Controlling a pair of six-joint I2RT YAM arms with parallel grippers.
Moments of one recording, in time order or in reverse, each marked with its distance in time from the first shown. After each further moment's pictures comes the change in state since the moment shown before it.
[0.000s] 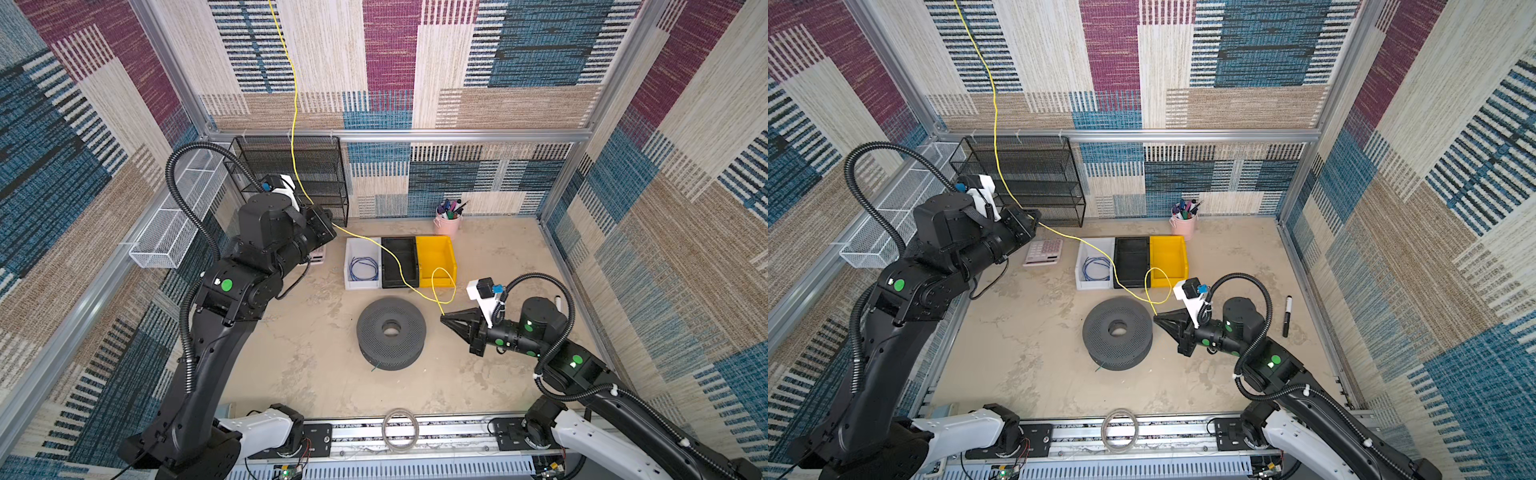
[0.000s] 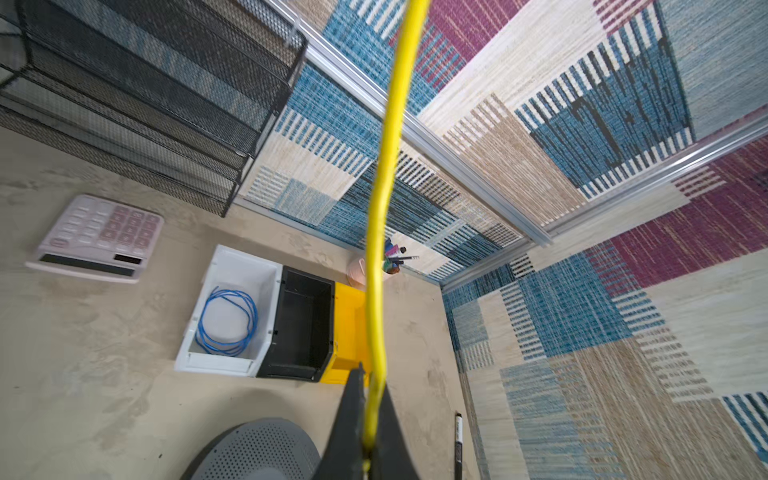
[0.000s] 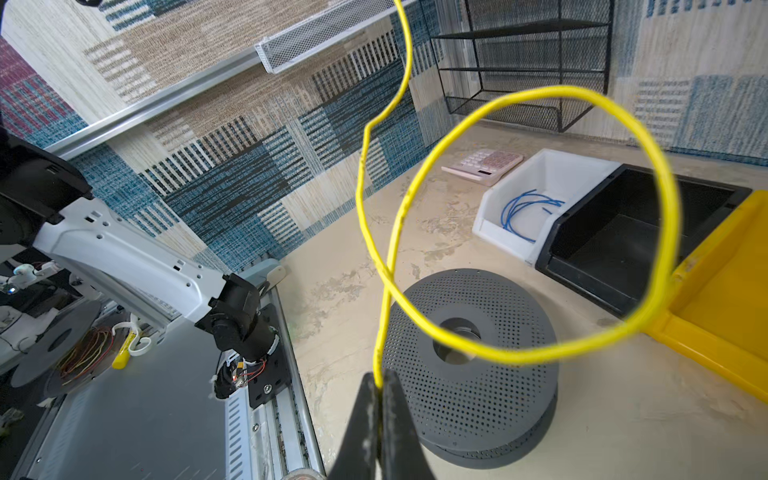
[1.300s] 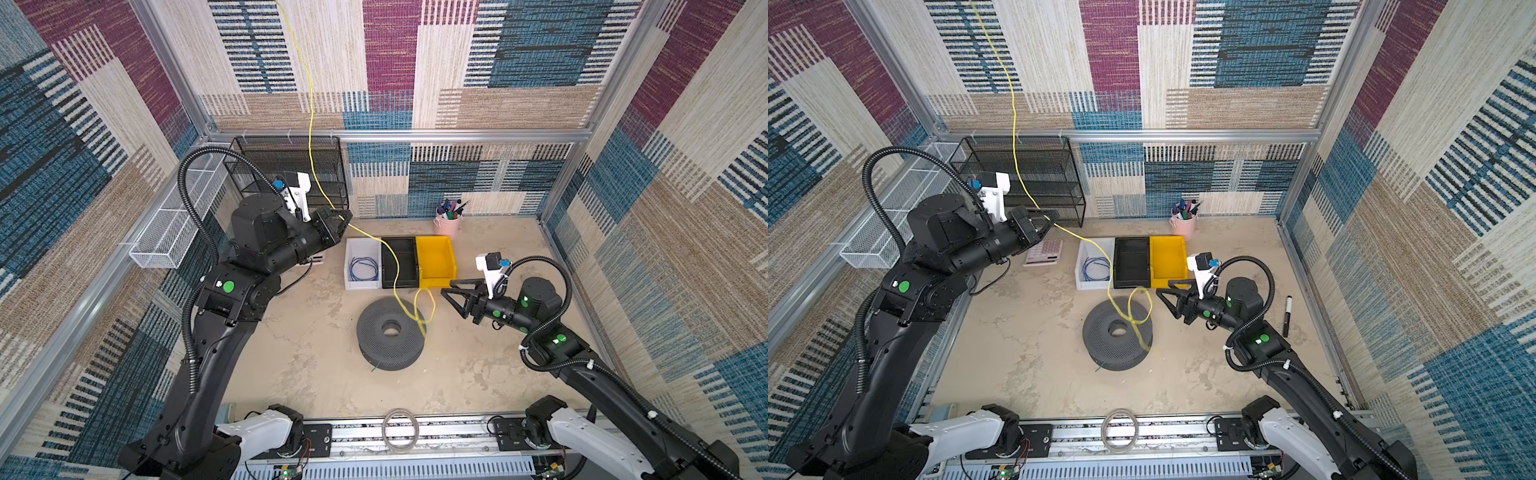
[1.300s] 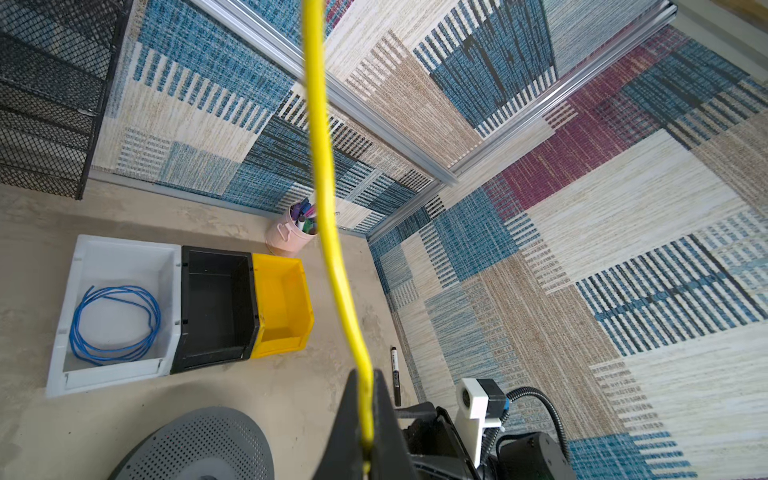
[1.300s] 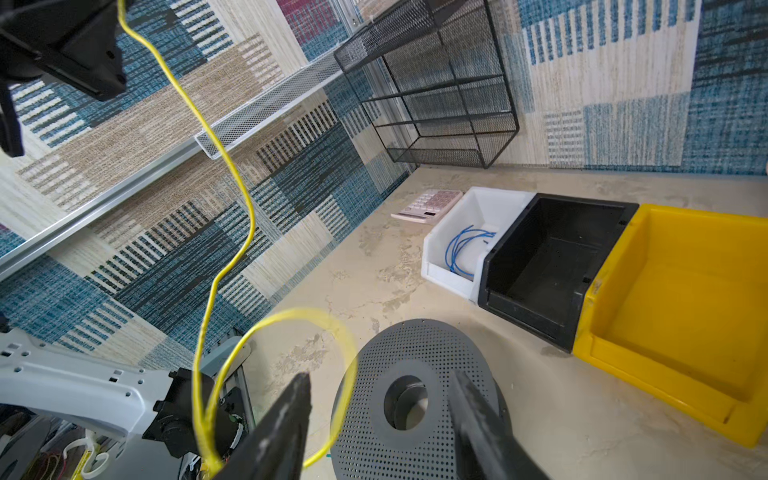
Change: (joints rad) left arm 0.057 -0.031 -0.103 0.154 0.404 -0.019; right arm -0.173 0.177 0.013 0.252 -0.025 0.100
